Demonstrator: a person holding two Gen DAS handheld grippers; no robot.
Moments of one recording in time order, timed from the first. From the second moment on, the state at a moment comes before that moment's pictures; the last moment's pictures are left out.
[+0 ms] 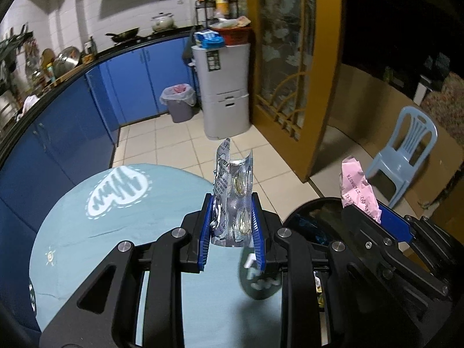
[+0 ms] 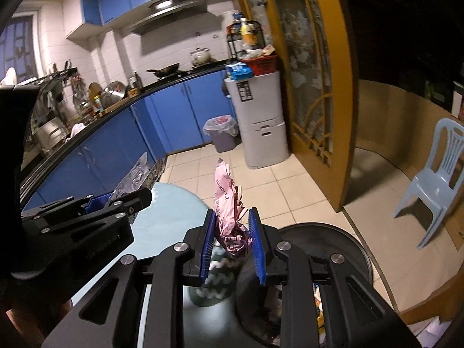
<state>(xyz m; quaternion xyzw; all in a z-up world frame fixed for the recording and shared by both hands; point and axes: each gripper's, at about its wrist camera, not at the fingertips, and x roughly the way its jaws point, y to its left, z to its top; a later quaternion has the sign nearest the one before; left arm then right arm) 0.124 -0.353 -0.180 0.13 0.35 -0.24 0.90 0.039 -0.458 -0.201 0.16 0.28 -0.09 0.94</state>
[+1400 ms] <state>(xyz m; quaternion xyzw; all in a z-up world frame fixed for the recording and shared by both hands) 0.120 -0.441 -0.236 0.16 0.40 -0.26 0.87 0.020 -0.549 -0.269 0.22 0.35 -0.19 0.89</state>
